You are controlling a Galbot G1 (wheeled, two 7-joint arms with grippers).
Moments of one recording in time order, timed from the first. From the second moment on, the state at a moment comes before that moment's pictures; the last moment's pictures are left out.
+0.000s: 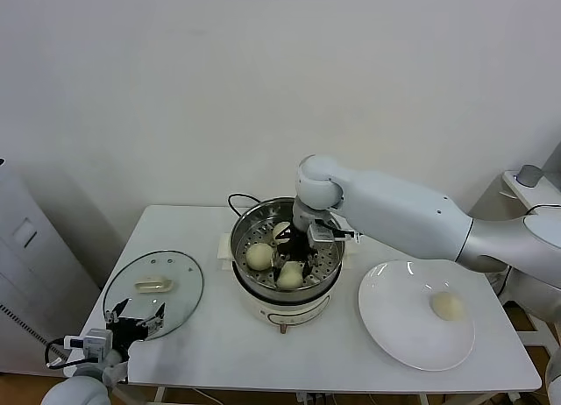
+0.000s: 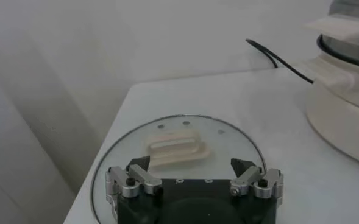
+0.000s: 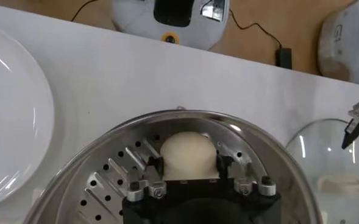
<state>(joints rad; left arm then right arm) 1.47 -0.93 -0.46 -1.92 -0.53 0.34 -0.24 0.31 1.11 -0.97 1.38 -0.18 0.82 -1.33</state>
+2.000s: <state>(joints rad) 1.49 -0.92 -0.48 -1.94 -0.54 0.33 -0.24 0.18 0.53 -0.88 1.08 0.02 0.32 -1.29</state>
